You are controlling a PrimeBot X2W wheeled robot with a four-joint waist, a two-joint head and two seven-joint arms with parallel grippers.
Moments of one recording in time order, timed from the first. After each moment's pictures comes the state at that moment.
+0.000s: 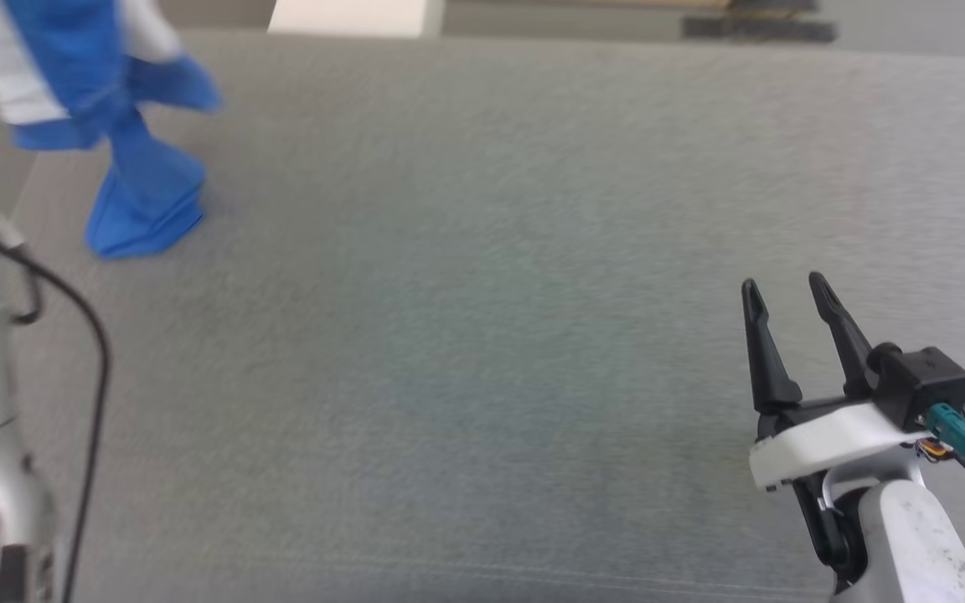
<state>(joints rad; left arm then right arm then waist) -1.05 0.38 -0.04 0.24 -0.41 -0.06 0.11 -0.19 -0.05 0.00 0.18 0.13 0.13 -0.21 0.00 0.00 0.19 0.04</state>
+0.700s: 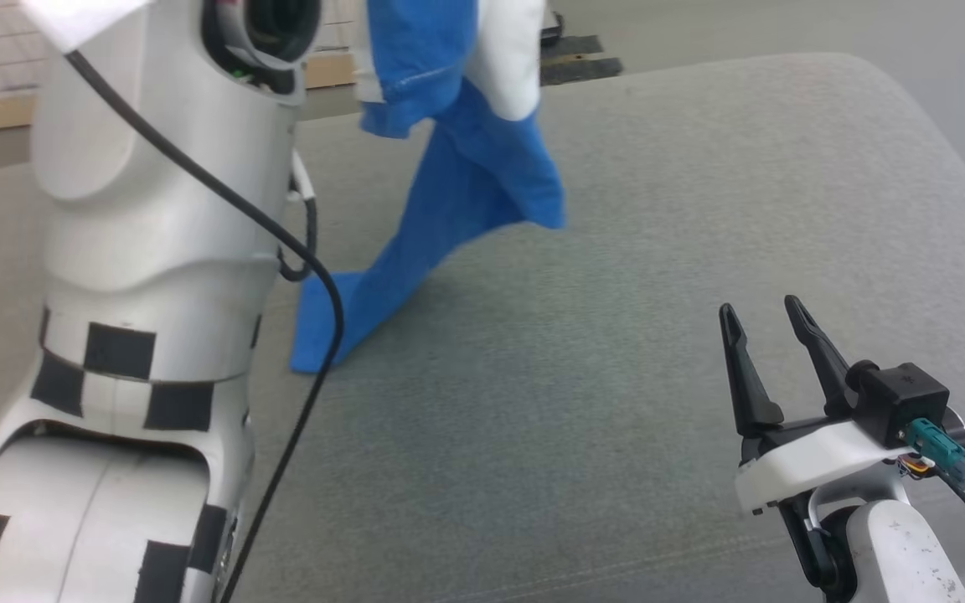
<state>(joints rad) -1.22 0.06 -0.22 0.37 -0.61 -0.09 0.03 -0.15 -0.05 0.04 0.15 0.15 0.13 -0.16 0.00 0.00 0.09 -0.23</state>
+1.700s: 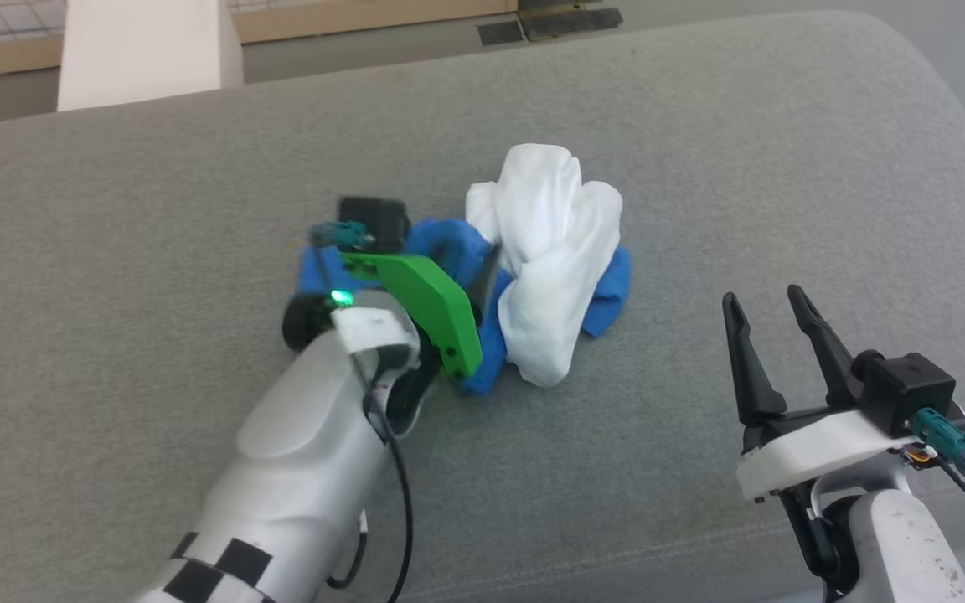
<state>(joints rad) -0.74 0.07 -0.58 0.71 -0.75 -0.04 0.08 -0.17 -0.05 0.04 0.16 0.17 0.13 -0.17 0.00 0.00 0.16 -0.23</state>
